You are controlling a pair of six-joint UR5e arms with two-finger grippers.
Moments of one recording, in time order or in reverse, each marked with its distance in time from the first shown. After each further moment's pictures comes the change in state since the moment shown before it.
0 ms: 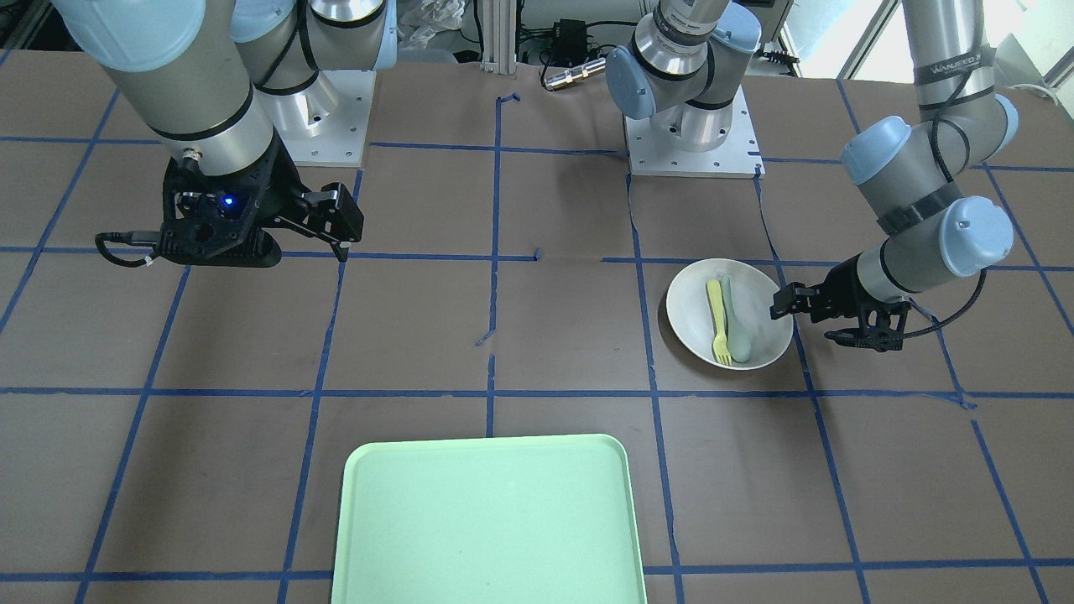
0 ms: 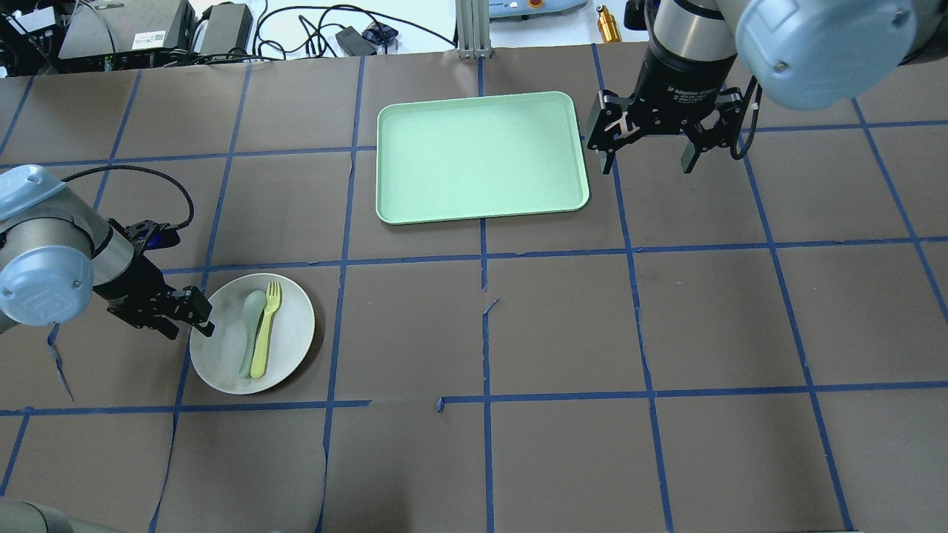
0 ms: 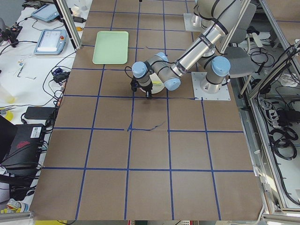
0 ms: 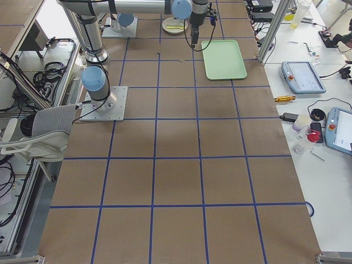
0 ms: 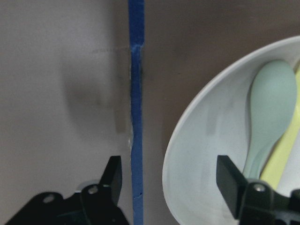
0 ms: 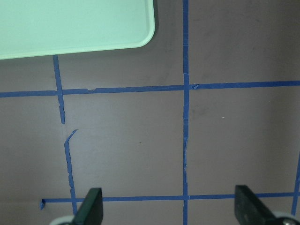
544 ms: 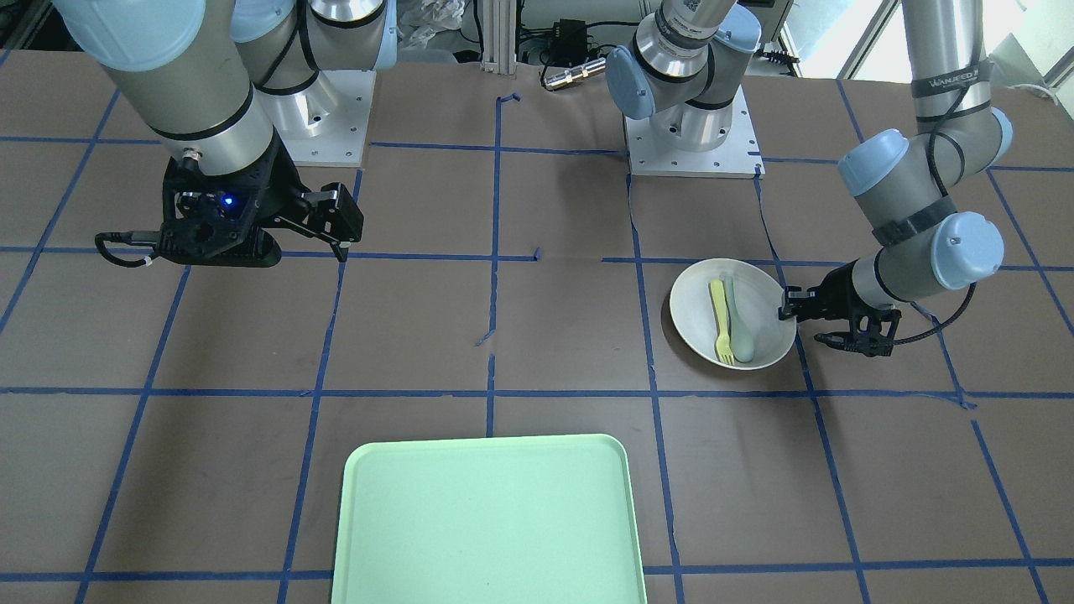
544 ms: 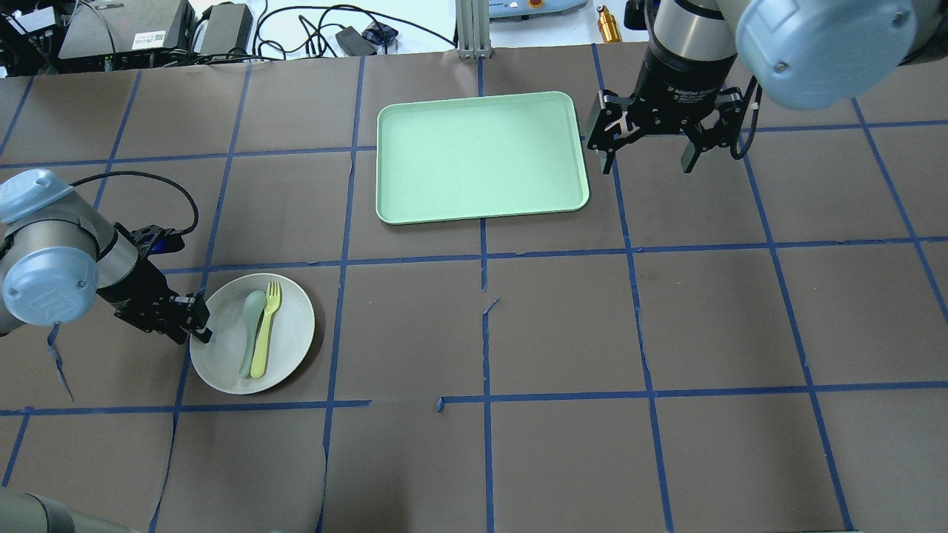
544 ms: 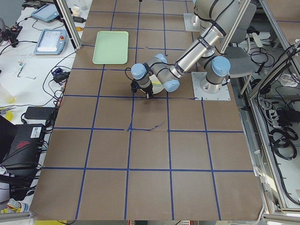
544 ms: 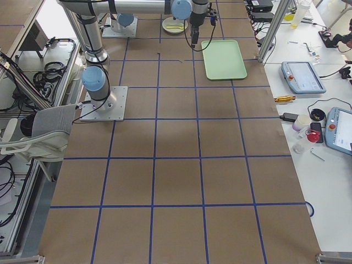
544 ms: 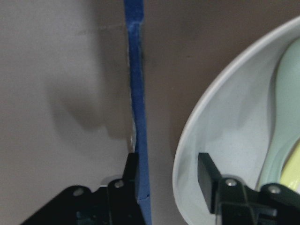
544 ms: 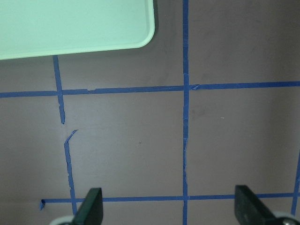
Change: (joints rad) left arm 0.000 -0.016 0.013 -0.001 0.016 0.038; right arm 0.000 0.000 0.000 -0.001 -0.001 -0.002
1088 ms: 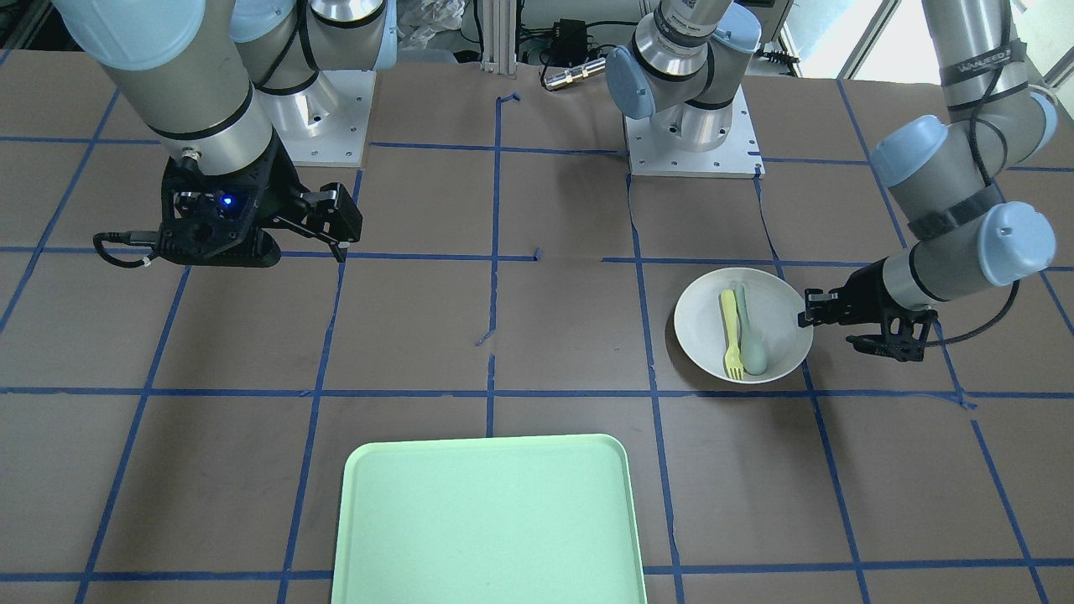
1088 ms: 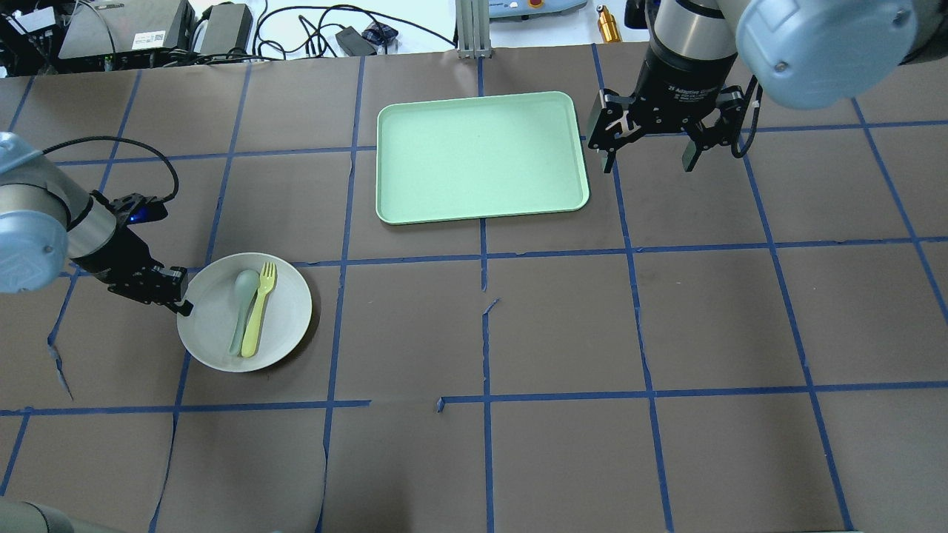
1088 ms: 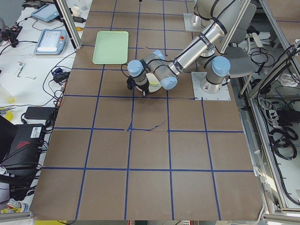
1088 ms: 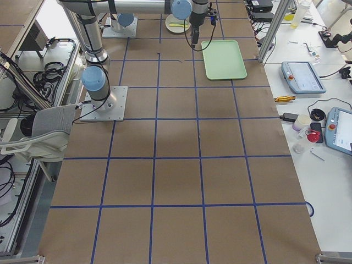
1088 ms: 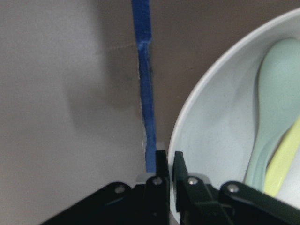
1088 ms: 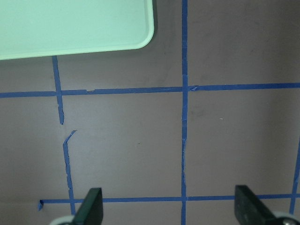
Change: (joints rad) left arm -0.005 0.019 0.152 -0.181 -0.097 -0.013; right arm 0.000 0.000 -0.002 -0.002 -0.004 -0.005
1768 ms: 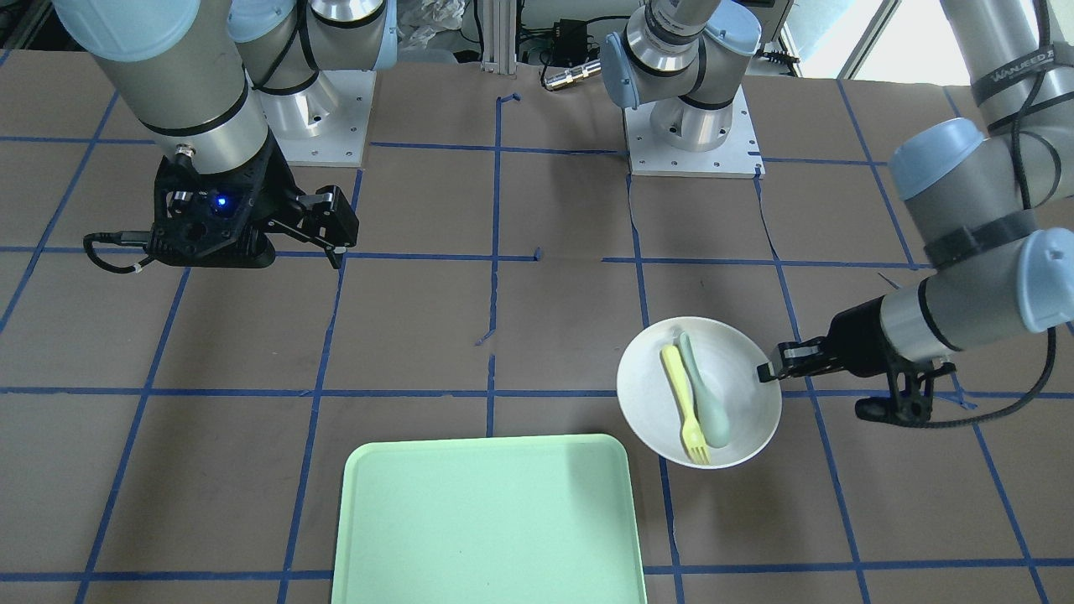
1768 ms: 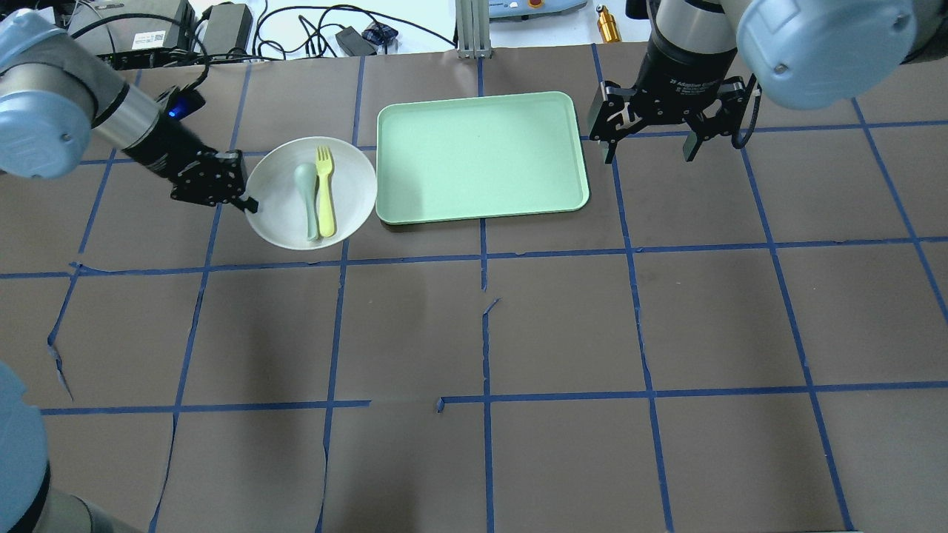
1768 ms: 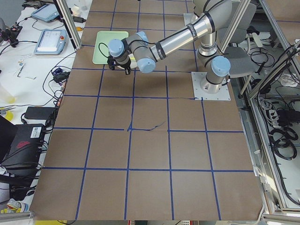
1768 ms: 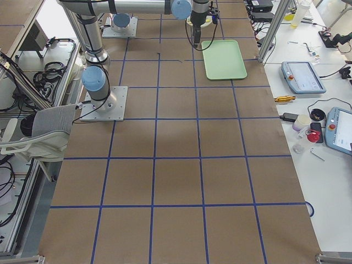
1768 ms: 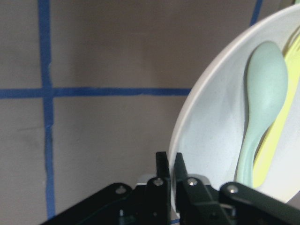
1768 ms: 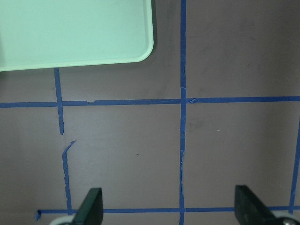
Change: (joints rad) left arm -0.240 -0.117 0.328 -0.124 -0.260 -0.410; right arm -0.003 0.000 0.000 -0.040 -0.006 -0.011
